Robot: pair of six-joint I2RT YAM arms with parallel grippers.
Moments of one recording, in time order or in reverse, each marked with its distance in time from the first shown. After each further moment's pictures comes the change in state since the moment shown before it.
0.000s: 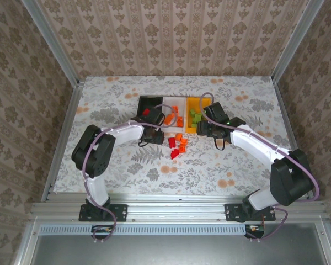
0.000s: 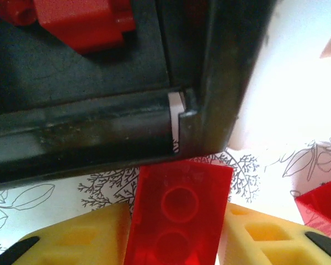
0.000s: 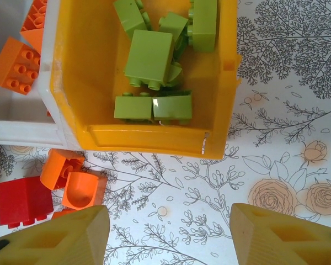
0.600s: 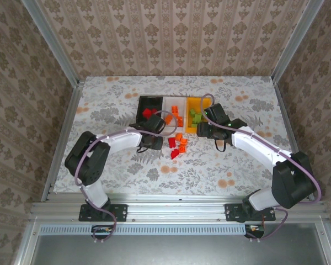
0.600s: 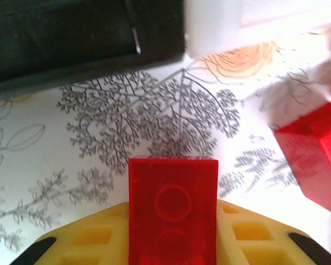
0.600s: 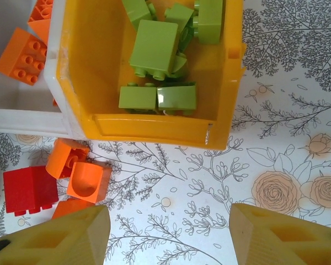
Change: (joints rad) left arm -0.063 -0.134 -0.133 0.019 -0.037 -0.002; right arm 0.008 -0.024 -0.018 0.000 -0.021 0.000
